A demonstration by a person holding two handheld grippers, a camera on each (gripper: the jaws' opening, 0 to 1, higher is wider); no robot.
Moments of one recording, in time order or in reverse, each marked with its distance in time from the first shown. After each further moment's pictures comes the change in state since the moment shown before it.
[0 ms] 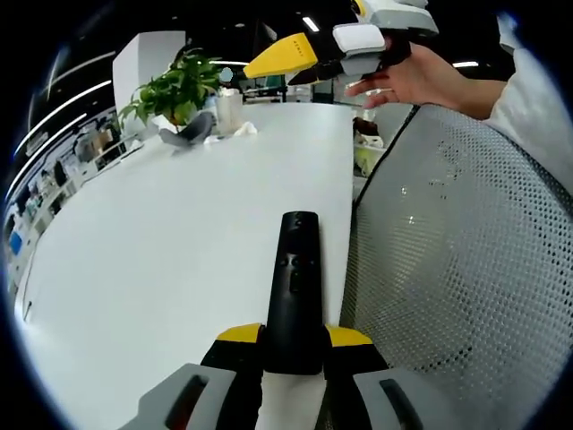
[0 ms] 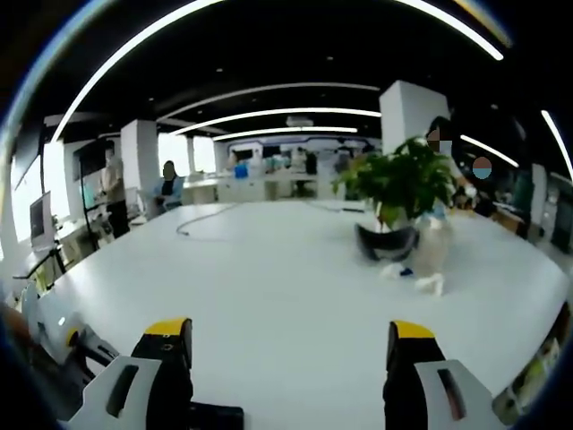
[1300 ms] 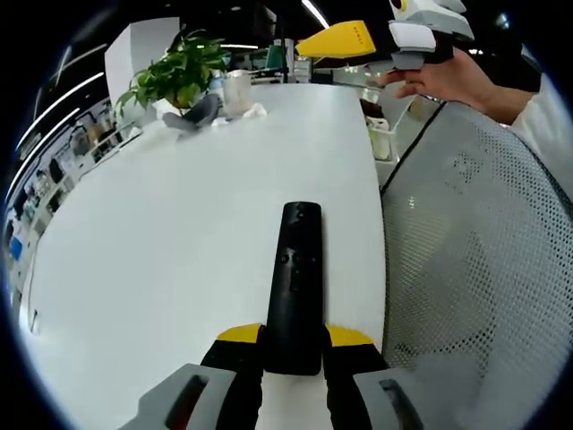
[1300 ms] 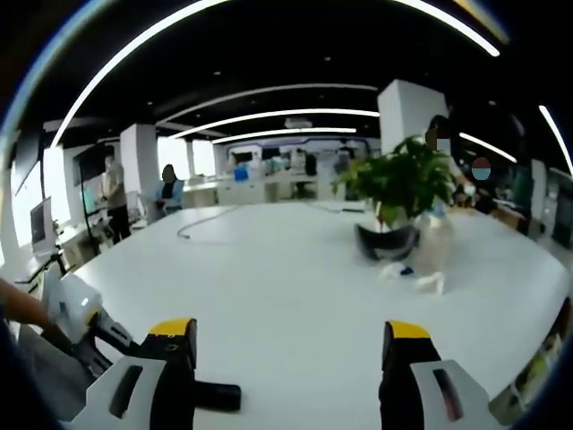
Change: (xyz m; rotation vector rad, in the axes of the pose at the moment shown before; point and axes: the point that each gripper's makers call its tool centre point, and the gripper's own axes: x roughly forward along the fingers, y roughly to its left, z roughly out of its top) left arm -0.002 0.037 -0.003 0.015 0.101 0.000; right arm -0.002 0.000 0.001 0.016 -0.008 0.005
